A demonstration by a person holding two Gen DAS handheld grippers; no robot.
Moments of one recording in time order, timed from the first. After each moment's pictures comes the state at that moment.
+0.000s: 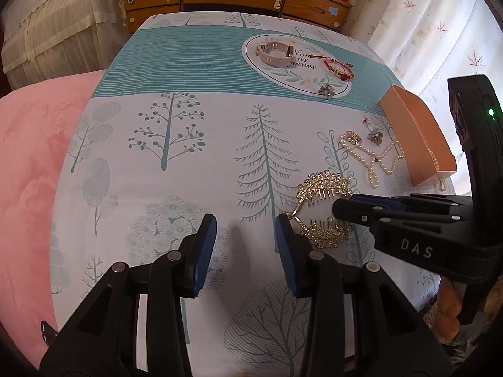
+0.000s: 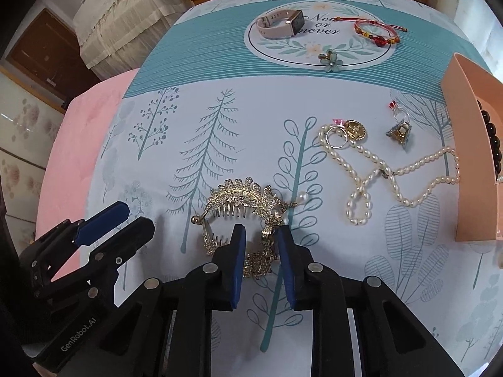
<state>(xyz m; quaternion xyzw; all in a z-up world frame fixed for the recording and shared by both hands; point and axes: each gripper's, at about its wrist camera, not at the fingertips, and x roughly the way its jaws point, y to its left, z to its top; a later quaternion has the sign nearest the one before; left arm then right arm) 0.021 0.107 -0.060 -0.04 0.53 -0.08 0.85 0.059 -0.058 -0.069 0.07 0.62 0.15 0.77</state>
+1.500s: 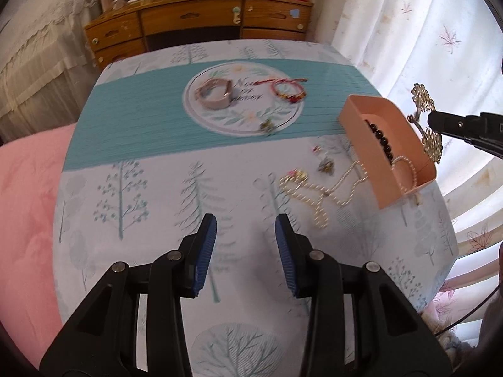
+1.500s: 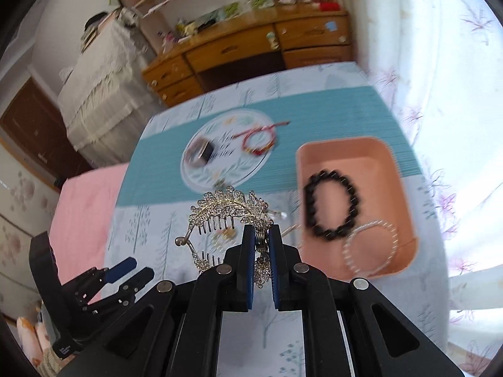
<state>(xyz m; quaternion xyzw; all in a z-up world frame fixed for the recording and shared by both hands) 0.054 0.024 -0.010 0.02 0.49 -0.13 0.86 0.057 -0.245 0.063 0.15 0.49 0.05 0.86</state>
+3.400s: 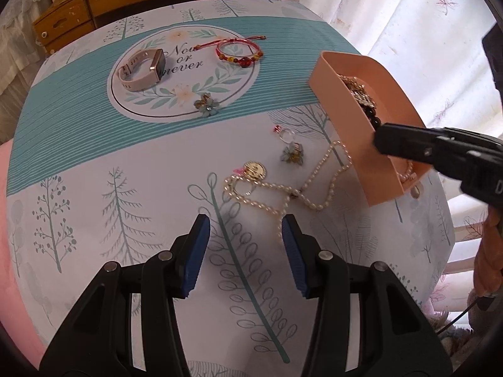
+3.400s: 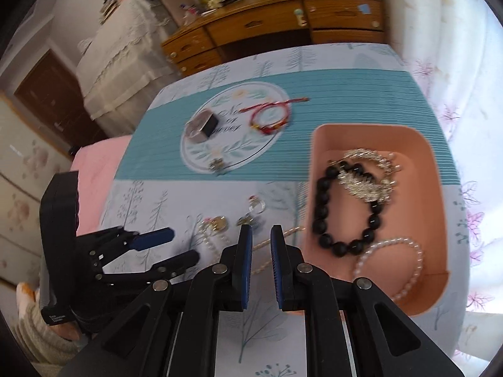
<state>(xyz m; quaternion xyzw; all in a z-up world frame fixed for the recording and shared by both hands) 0.100 -0.029 -0.067 0.05 0.56 -0.21 0.80 0.088 -0.212 -0.006 0.11 0.53 0.15 0.83</state>
